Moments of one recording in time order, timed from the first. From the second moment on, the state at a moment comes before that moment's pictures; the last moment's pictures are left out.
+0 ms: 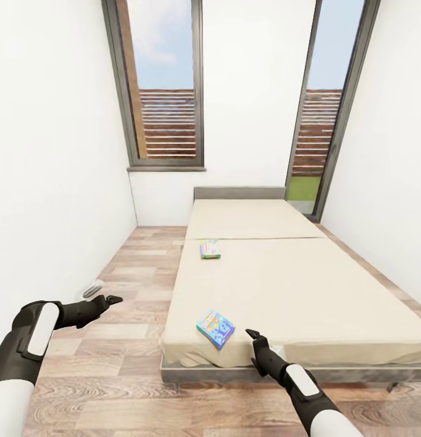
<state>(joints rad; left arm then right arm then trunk) -0.60 0.22 0.31 -1.08 0.50 1.04 -0.13 -0.56 0.10 -0.31 -0.44 -1.00 0.39 0.17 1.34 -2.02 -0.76</state>
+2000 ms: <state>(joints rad) -0.60 0.22 0.31 -1.08 0.51 1.04 -0.13 -0.56 0.09 -0.31 -0.44 -1.00 0.39 0.17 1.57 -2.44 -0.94</state>
